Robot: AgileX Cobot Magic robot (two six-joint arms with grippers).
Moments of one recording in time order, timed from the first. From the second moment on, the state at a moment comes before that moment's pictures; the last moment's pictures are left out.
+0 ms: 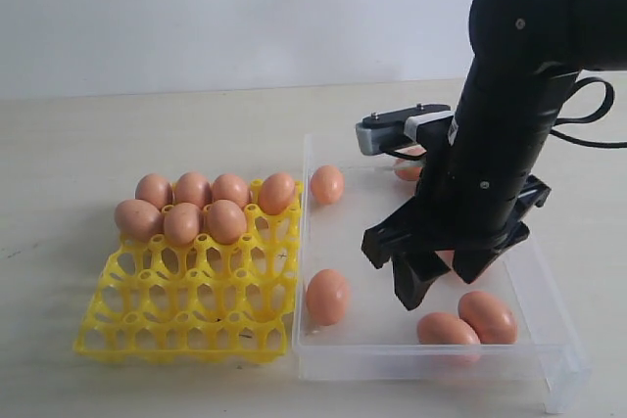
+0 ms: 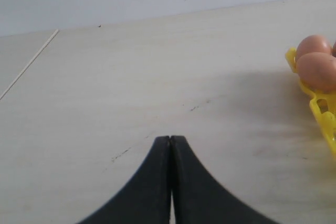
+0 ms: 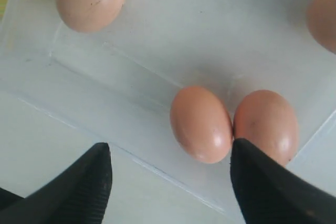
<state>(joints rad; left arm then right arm) 0.09 0.01 0.00 0.10 0.39 0.03 0.54 1.70 -1.14 0.15 1.09 0.00</state>
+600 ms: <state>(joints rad) 0.09 0.01 0.00 0.10 0.39 0.03 0.54 1.83 -1.13 0.14 1.09 -0.06</state>
